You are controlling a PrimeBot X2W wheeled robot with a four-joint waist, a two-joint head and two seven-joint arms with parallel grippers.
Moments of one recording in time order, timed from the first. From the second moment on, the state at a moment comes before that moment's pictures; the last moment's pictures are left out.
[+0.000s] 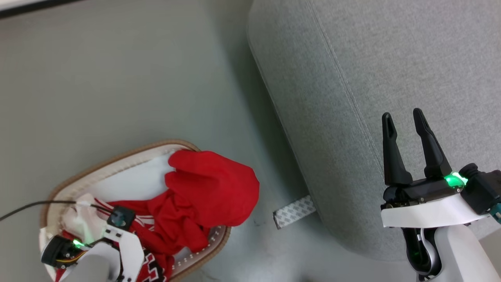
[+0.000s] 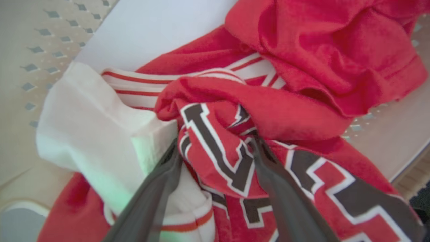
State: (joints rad) left arm -0.66 0.24 -0.33 1.27 0.06 -0.11 0.03; right arm -0.36 -0.05 0.16 0.12 0.41 0.13 -0.26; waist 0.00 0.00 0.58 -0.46
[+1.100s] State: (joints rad) left arm -0.50 0.21 -0.40 1.23 -0.08 -0.13 -0.22; right arm -0.32 -0.05 0.12 0.16 0.32 0.13 -0.26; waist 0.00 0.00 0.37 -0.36
